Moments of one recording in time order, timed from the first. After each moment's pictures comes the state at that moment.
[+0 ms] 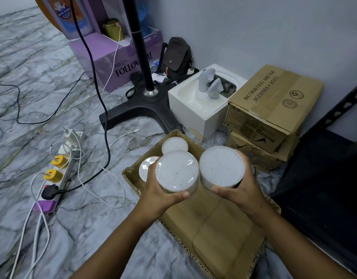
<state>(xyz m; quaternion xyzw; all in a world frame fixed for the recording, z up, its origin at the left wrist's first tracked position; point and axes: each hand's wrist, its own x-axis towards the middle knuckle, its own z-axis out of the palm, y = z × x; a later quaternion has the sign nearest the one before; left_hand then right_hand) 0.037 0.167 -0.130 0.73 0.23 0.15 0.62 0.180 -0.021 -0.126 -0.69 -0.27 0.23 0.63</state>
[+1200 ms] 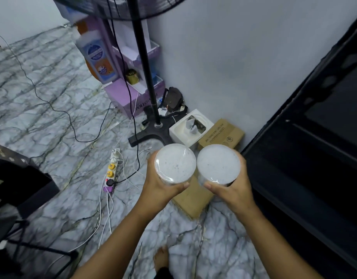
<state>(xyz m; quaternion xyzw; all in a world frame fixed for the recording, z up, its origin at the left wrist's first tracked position) -0.057 0.077 0.405 0.69 0.22 0.19 0.66 0.059 -0.099 0.425 -0.69 -0.21 0.18 0.66</state>
